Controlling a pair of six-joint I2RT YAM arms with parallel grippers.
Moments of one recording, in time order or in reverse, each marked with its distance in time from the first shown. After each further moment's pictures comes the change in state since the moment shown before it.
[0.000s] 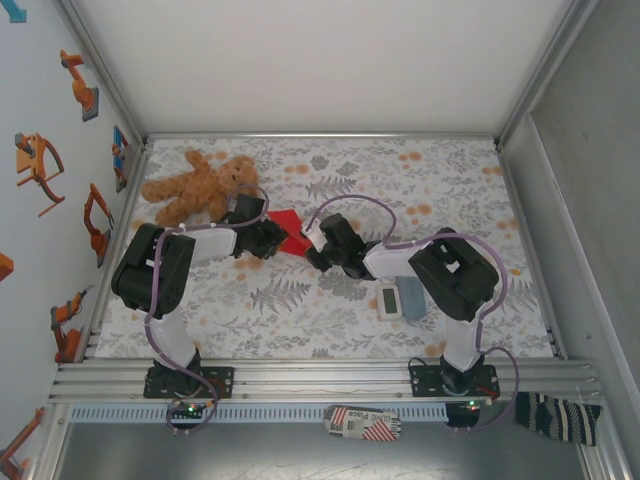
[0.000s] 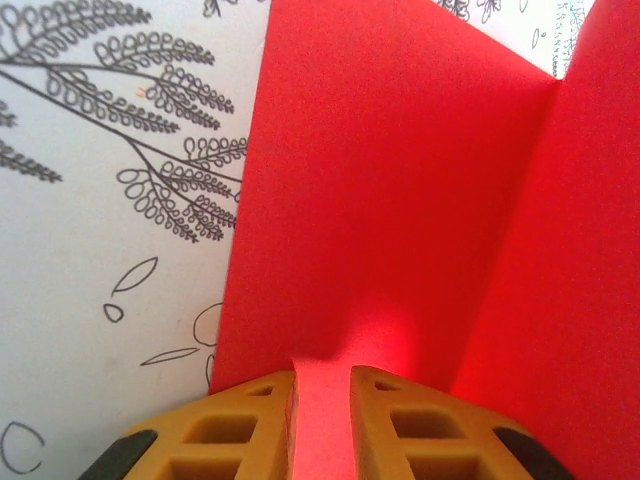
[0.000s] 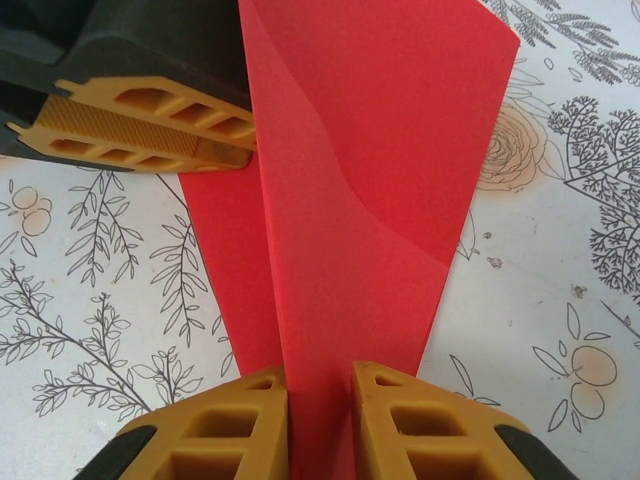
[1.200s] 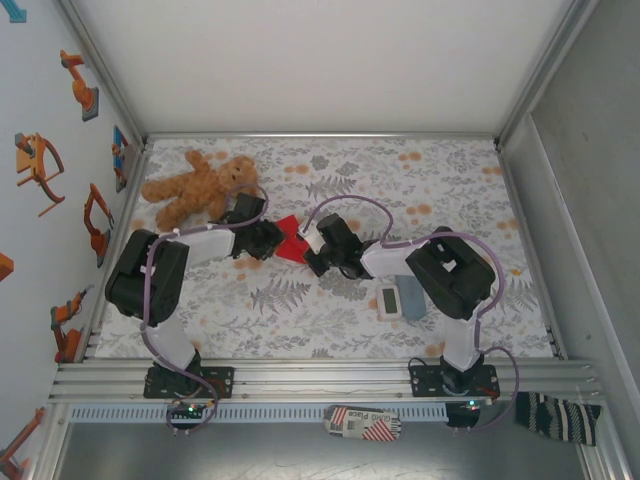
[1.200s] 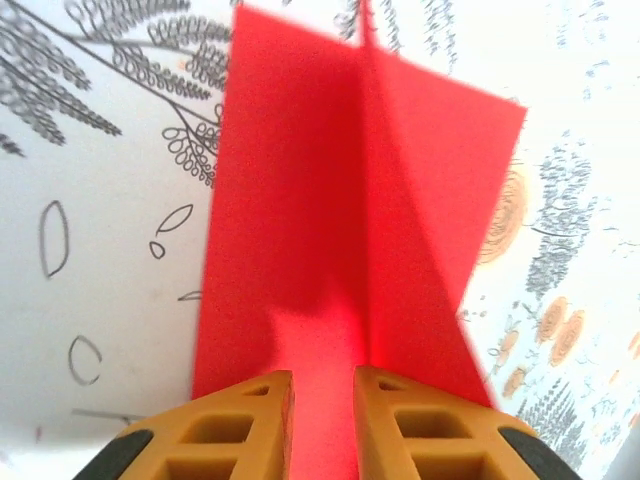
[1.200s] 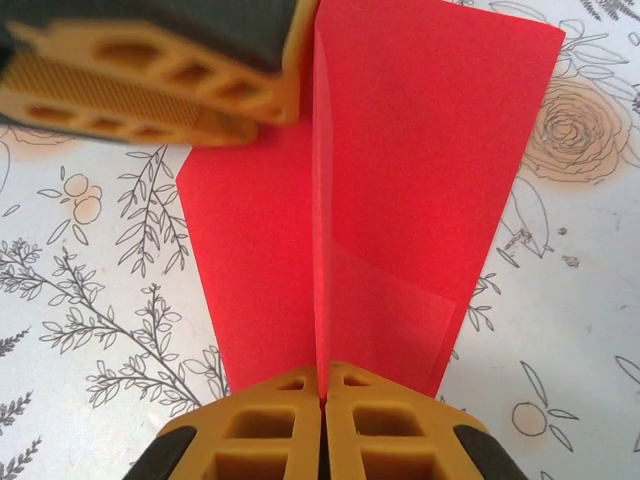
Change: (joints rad) left arm -0.014 -0.079 0.000 -0.091 -0.061 0.033; right arm 0.008 0.019 0.028 -0.050 -0.072 0.023
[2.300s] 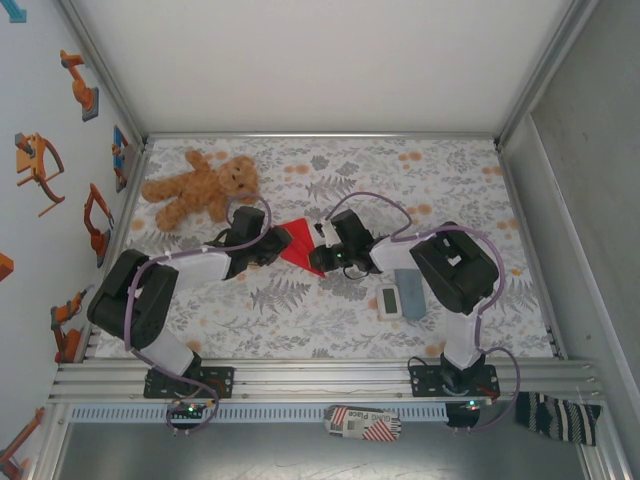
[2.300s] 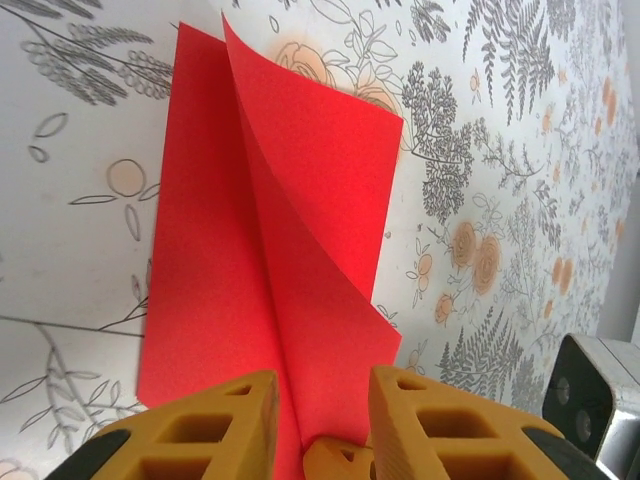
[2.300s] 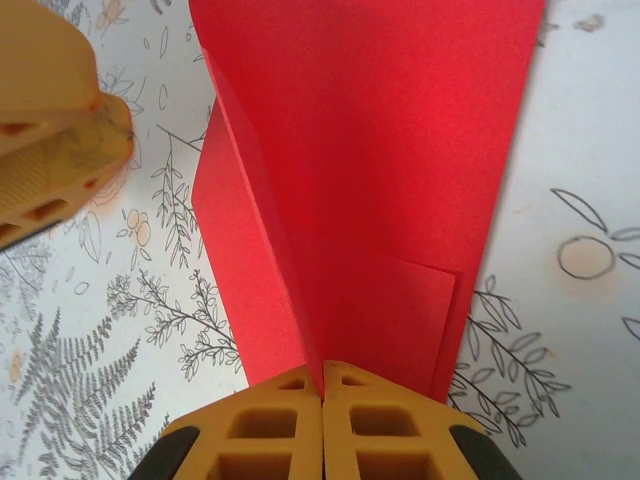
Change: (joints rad) left arm -0.077 -0.126 -0.203 0.289 -0.022 0.029; right arm -0.107 0.013 -0.036 0.002 -0.295 0.513
